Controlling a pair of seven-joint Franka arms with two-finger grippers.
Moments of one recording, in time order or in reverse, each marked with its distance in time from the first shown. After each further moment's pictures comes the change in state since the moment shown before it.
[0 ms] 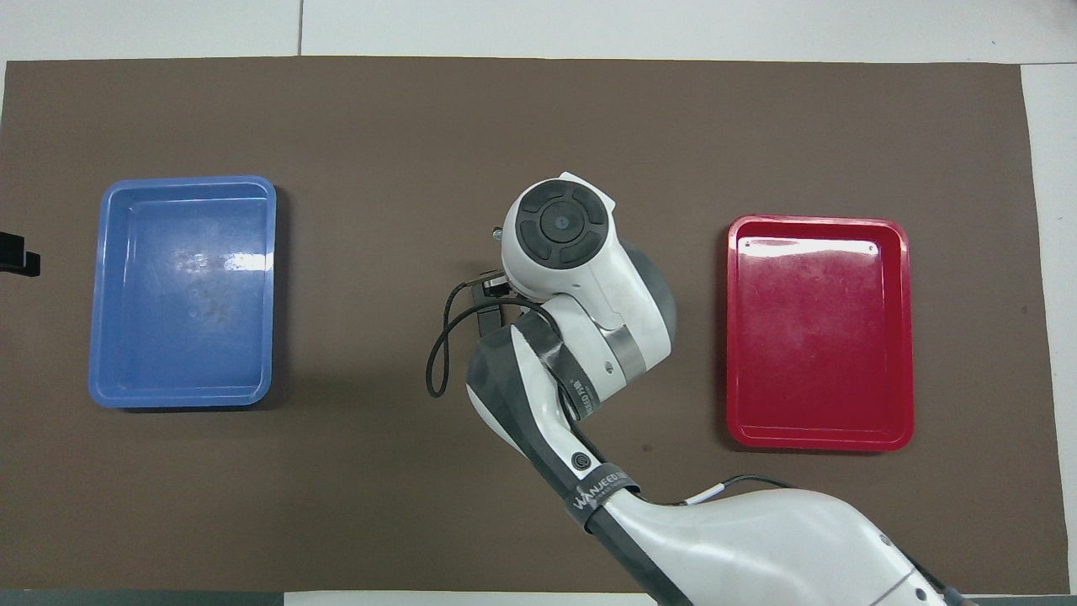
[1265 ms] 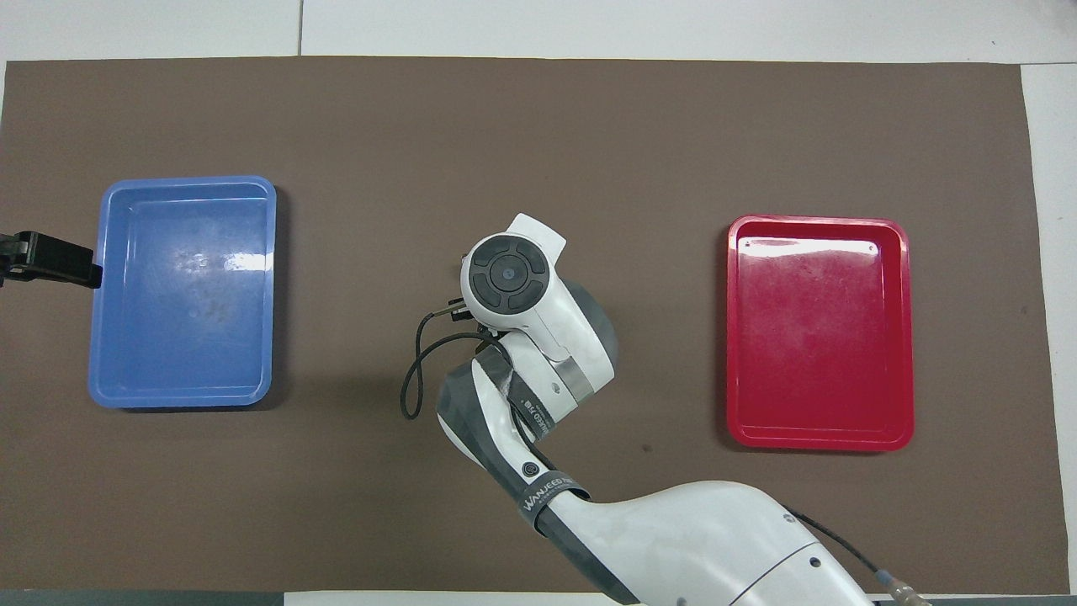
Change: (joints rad) left arm 0.041 -0.001 -0.137 0.004 -0.002 -0.061 -0.010; right arm 0.051 0.058 0.011 -0.051 0.014 0.106 0.037
